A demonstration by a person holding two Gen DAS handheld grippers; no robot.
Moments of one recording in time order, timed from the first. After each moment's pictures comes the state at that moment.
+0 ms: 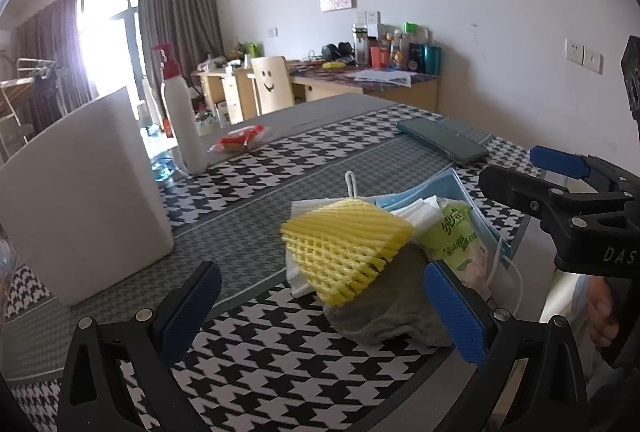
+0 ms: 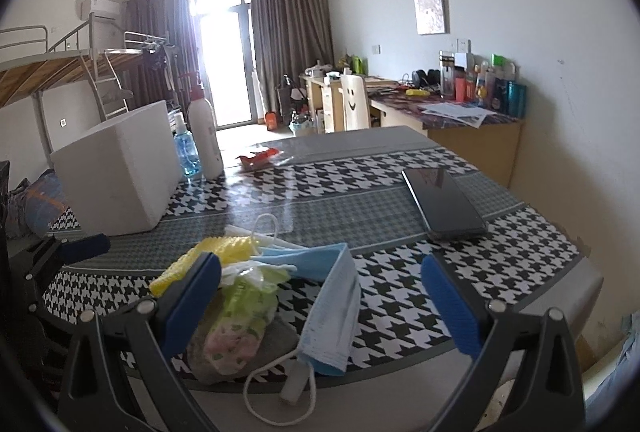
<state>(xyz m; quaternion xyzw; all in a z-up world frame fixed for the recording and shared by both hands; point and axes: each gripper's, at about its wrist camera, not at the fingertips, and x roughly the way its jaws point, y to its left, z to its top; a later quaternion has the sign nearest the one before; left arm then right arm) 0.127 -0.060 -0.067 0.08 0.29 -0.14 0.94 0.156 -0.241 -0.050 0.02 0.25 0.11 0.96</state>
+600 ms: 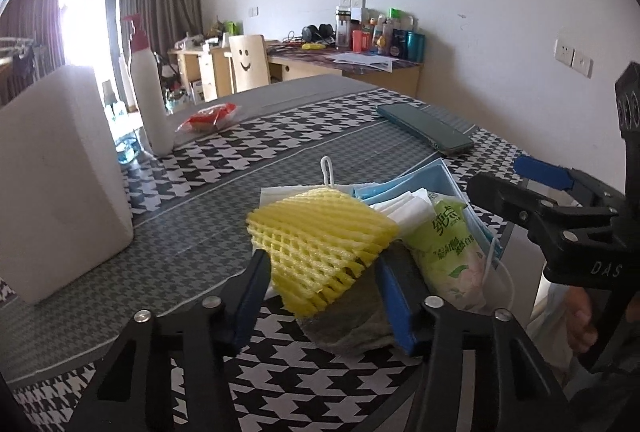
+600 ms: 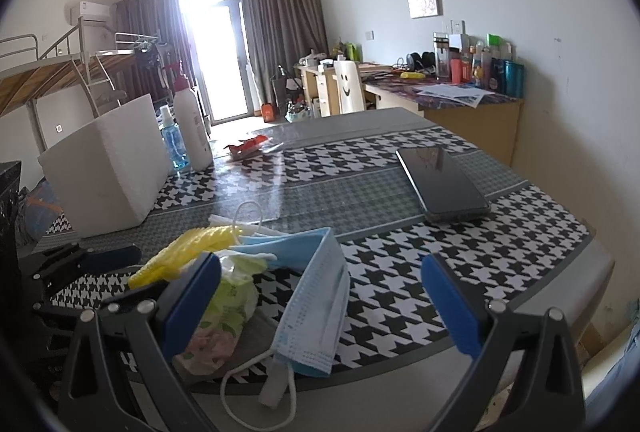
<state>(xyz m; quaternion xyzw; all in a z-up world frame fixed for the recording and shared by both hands) 0.145 -0.060 -0.076 0.05 0.33 -0.18 0.92 0.167 -0.251 -0.067 0.04 0.27 0.10 0.96</state>
